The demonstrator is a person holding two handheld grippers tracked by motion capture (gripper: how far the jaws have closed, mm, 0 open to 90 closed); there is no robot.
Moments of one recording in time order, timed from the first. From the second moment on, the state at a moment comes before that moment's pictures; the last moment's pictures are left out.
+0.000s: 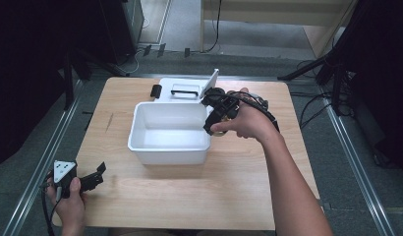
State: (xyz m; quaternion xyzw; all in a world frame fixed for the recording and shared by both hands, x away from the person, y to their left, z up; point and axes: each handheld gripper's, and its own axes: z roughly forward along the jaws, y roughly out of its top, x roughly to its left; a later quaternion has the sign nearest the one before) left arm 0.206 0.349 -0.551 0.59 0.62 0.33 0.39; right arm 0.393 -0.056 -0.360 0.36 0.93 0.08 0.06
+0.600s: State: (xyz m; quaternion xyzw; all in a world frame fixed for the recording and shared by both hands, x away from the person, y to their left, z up) left arm 0.207 0.349 -0.551 0.59 0.62 0.33 0.39; right arm 0.393 -0.023 -0.357 0.34 0.94 0.08 0.06
